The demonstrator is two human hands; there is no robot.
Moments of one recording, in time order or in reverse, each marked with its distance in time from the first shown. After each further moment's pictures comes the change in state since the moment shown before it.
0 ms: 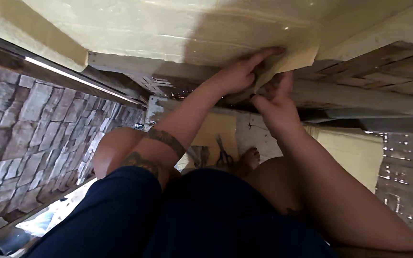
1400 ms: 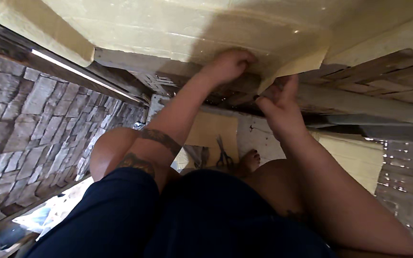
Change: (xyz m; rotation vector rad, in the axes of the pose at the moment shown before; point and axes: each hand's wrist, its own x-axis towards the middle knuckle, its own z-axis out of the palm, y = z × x) left_hand -0.016 -0.012 -0.038 0.098 0.009 -0.161; right_hand -0.001 -0.001 0.003 0.055 -0.011 -0.003
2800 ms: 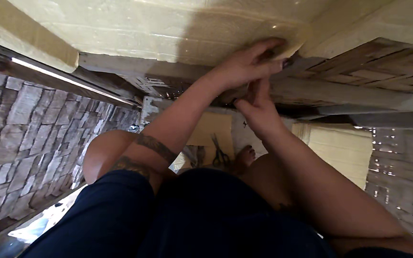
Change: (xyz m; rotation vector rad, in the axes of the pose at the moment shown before) left_hand 0.002 0.052 0.023 -0.444 0.021 0.205; right_hand -0.011 -0.005 0.011 0.046 -0.126 -0.030
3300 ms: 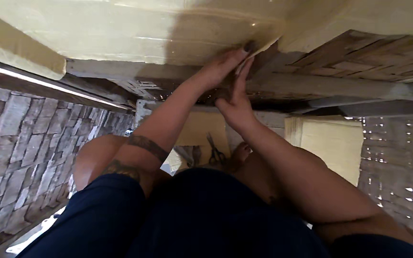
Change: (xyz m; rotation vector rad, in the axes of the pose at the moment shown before) left_hand -0.007 -0.021 0.001 0.017 0.045 -0.100; right_hand 0.008 0.012 0.016 -0.025 0.046 -0.109
